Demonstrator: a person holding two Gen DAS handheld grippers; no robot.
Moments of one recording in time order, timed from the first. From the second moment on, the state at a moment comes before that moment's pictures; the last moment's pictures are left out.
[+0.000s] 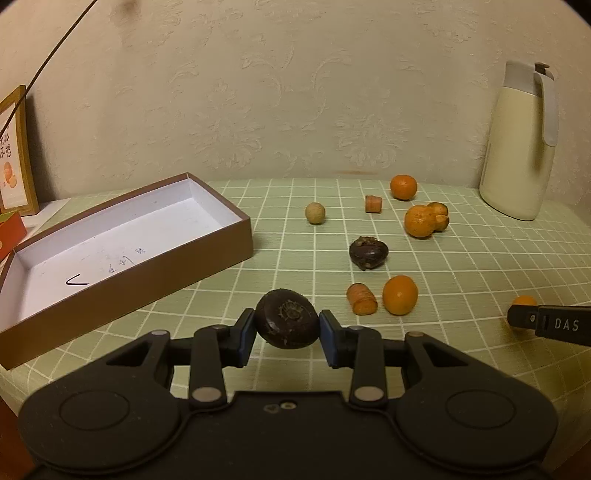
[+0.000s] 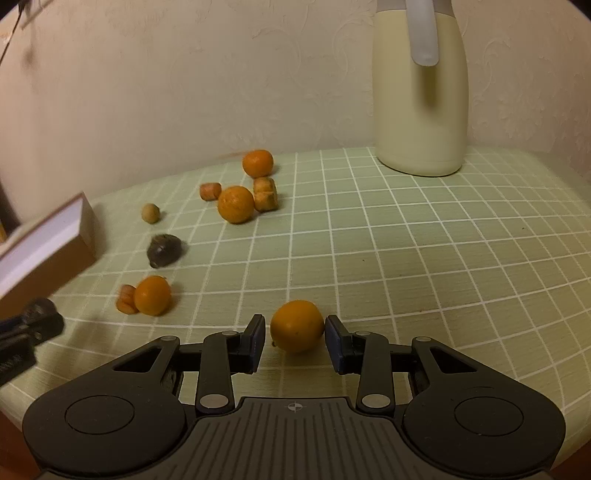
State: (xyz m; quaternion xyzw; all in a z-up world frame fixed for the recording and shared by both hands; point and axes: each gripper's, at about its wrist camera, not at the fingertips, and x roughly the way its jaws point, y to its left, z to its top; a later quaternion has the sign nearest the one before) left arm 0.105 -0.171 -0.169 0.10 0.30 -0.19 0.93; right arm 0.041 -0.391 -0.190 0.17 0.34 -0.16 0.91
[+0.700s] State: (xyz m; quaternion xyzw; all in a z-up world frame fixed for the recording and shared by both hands) left arm 0.135 -0.088 -0.140 0.04 0.29 -0.07 0.95; right arm 0.076 -0.332 -0.142 0.14 0.27 -0.06 0.95
